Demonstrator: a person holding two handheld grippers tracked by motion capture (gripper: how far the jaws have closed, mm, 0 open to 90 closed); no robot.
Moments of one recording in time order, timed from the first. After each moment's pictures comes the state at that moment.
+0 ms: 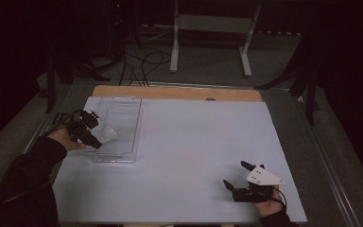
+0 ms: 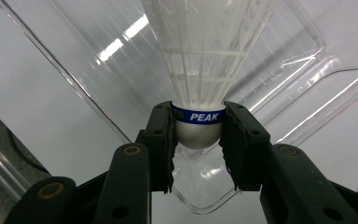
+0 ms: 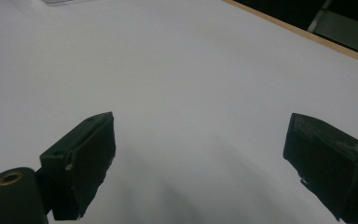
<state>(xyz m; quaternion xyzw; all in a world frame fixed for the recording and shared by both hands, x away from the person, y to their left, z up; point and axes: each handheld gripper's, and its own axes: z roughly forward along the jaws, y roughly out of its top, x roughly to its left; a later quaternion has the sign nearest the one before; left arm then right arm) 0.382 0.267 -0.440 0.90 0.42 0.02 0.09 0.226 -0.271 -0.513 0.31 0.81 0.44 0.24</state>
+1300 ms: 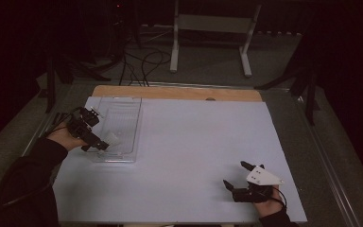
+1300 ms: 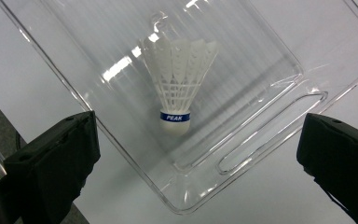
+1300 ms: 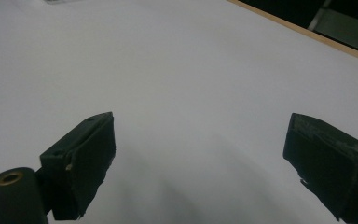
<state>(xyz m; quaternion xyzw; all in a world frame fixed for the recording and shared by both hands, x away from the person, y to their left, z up) 0.372 0.257 -0.424 0.90 0.42 0.05 0.12 0.226 -0.270 -0.513 0.32 0.81 0.44 0.24</state>
